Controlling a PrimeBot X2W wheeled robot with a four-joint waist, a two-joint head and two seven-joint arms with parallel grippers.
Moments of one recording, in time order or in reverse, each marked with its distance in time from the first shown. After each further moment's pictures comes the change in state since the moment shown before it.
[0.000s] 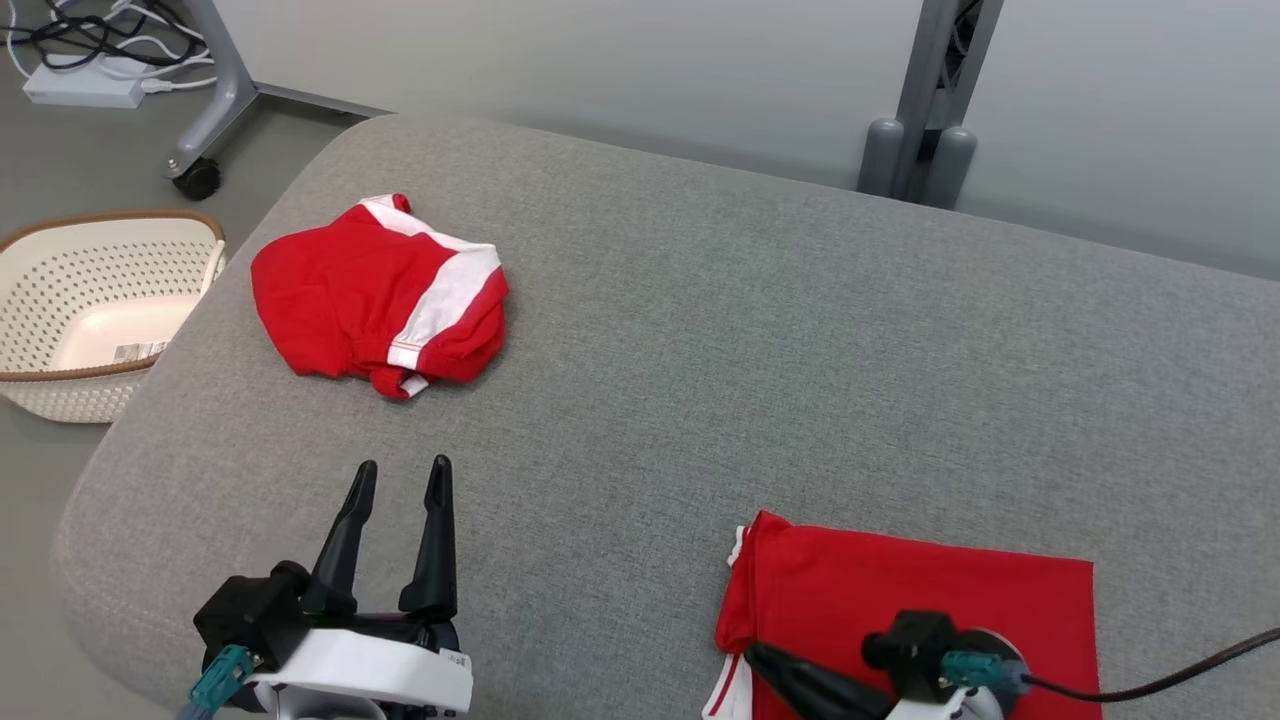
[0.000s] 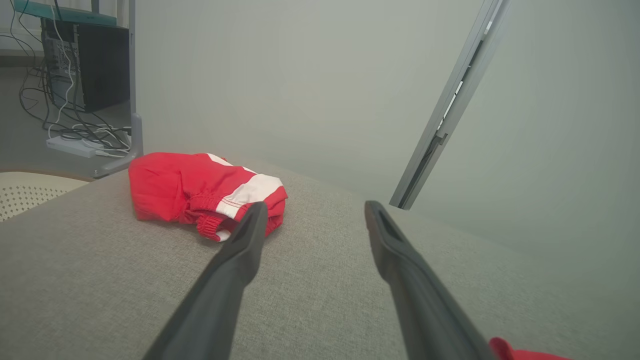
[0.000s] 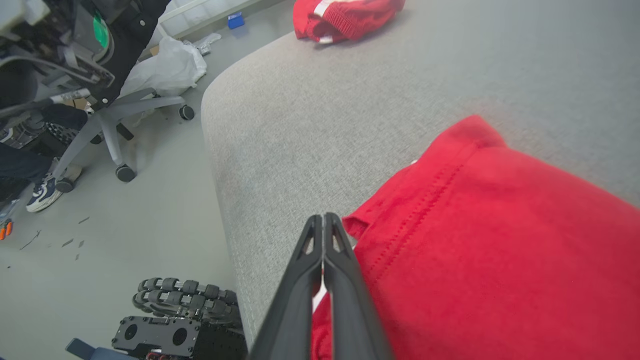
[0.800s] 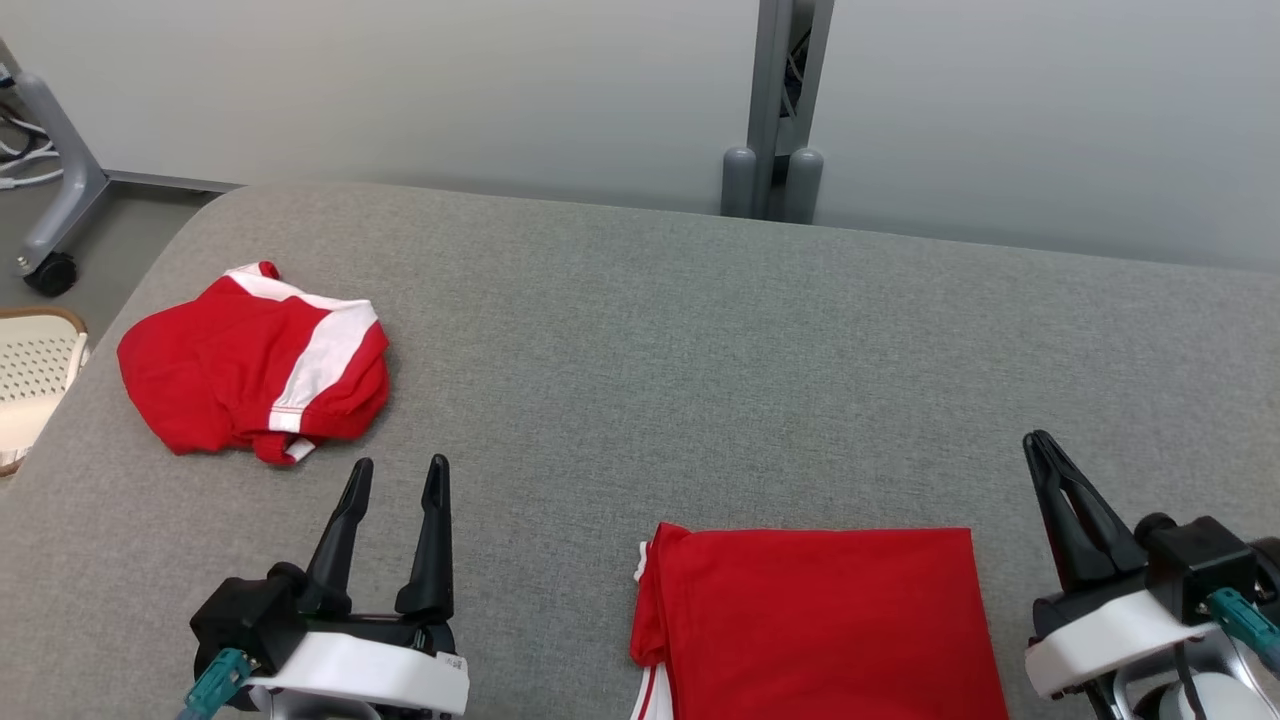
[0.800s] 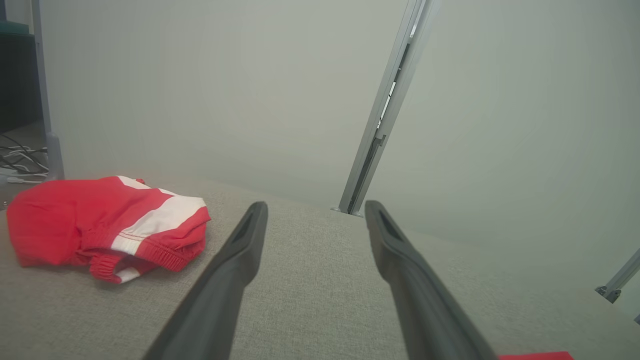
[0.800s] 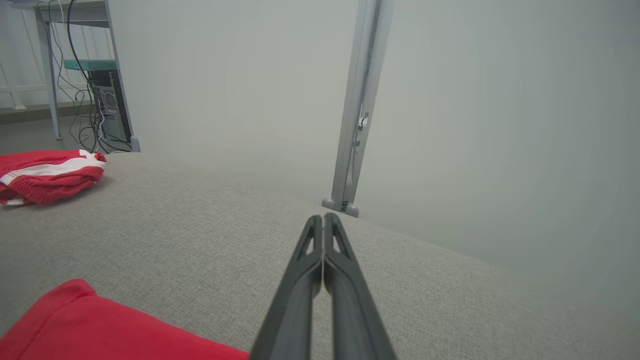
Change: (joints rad) left arm 0.008 0.000 0.016 -0.019 0.035 -0.013 0.000; right arm 0.146 0.150 -0.787 -0.067 -0.501 0.000 -0.148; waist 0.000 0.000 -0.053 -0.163
